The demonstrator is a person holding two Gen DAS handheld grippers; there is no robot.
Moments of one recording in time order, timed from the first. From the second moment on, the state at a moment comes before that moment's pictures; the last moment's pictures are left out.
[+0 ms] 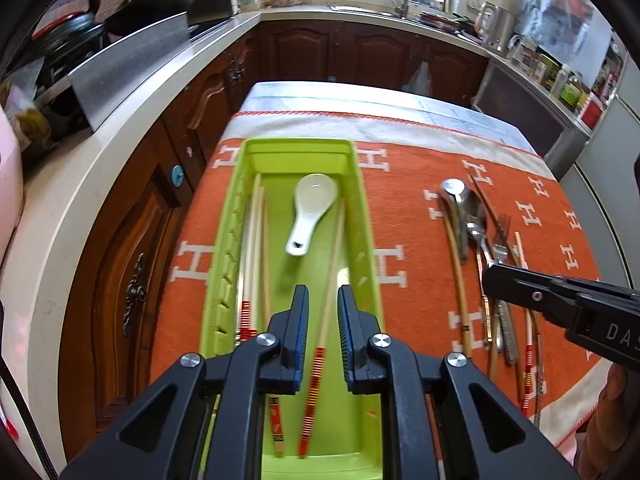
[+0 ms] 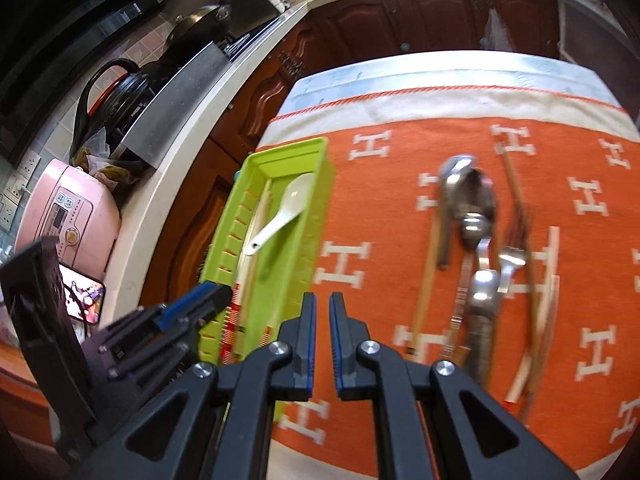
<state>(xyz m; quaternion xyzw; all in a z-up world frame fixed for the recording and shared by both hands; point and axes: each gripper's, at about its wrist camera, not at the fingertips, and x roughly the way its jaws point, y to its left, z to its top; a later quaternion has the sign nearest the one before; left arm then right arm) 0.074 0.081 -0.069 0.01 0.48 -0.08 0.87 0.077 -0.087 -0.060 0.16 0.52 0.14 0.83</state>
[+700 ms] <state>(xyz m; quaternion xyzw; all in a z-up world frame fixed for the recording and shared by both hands) 0.118 -0.024 -0.073 0.06 0.50 -0.13 0.86 0.058 -0.218 -0.064 0.19 0.47 0.06 0.86</state>
